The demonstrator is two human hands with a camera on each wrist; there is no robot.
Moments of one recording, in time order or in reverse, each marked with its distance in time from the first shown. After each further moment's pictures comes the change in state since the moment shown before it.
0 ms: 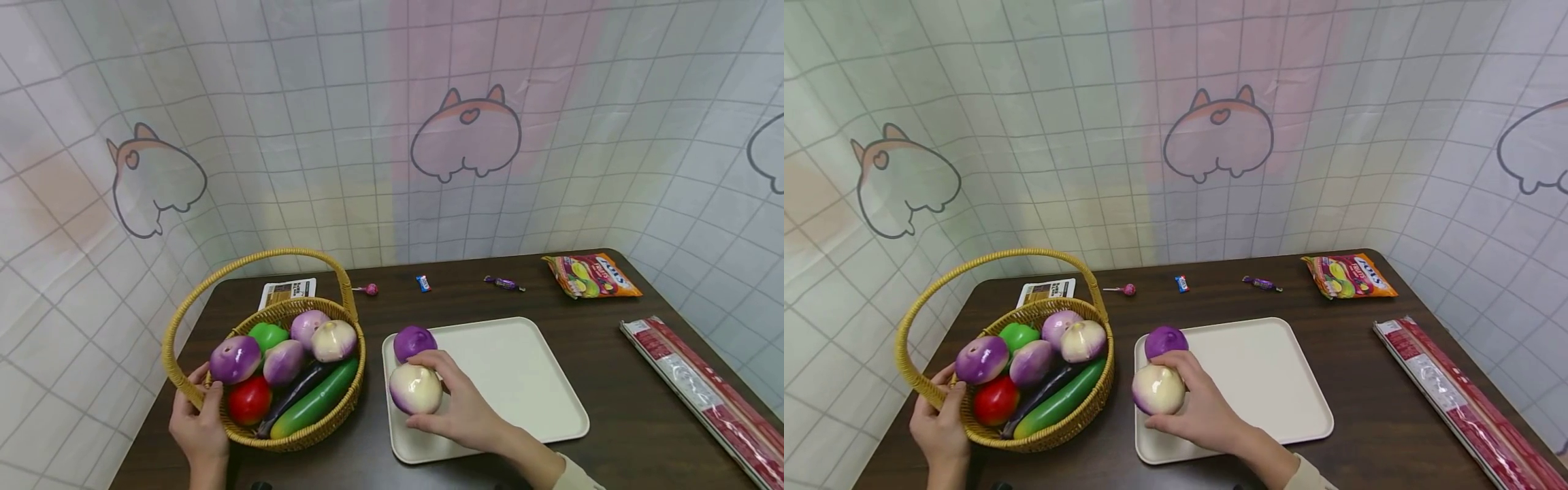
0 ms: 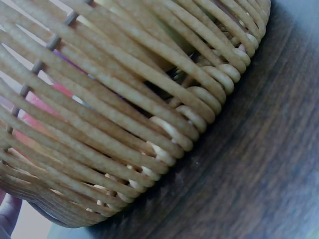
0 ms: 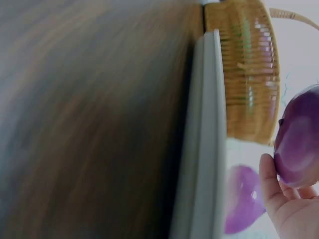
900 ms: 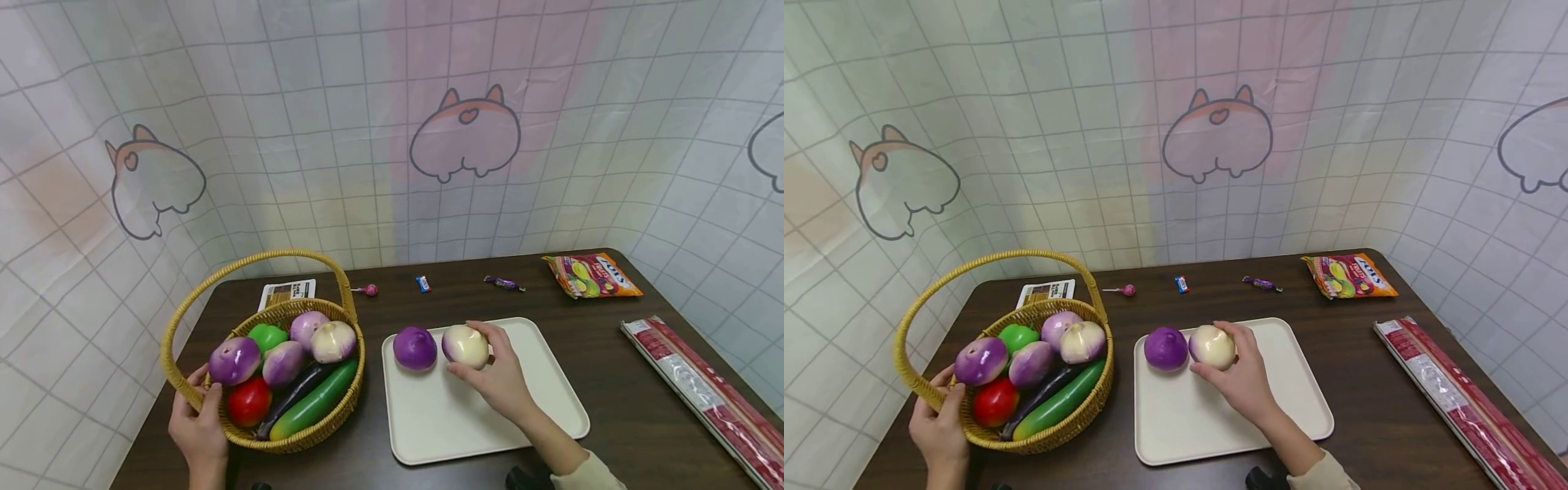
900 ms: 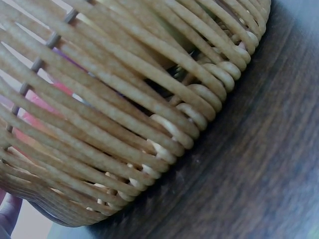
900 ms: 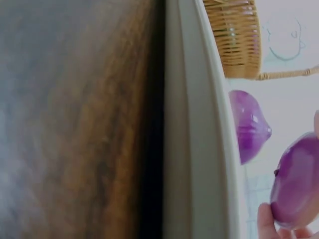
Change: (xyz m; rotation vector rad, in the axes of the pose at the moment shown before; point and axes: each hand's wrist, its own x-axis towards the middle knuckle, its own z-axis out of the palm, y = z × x) left_hand 0.001 0.001 0.000 0.007 -0.003 -0.007; right_hand 0.000 0.031 -0.051 -0.177 0.386 0.282
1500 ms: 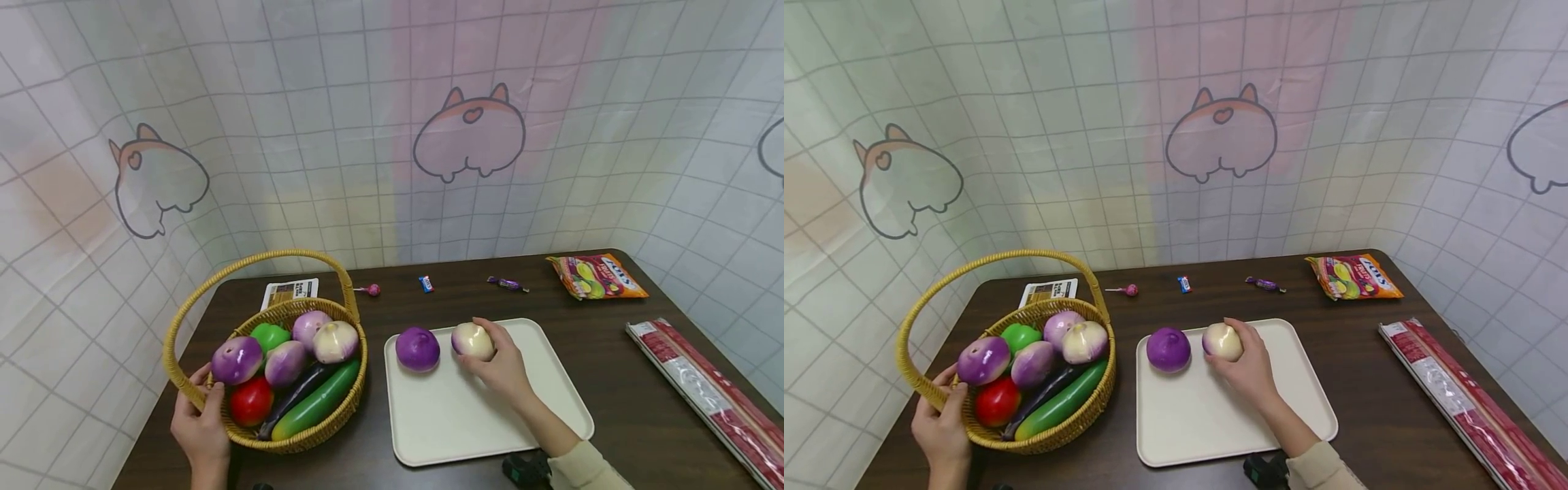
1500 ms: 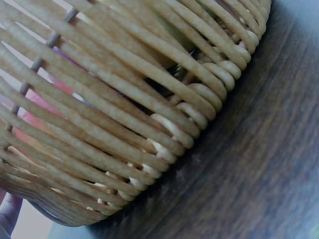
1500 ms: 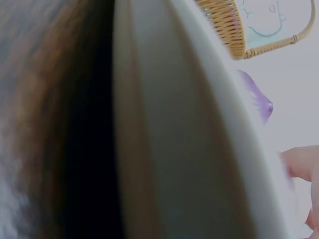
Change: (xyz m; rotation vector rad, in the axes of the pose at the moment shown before) left_hand -0.001 0.003 0.000 -0.006 -0.001 0.005; right_hand 0.019 0.029 0.005 -0.070 0.007 0.099
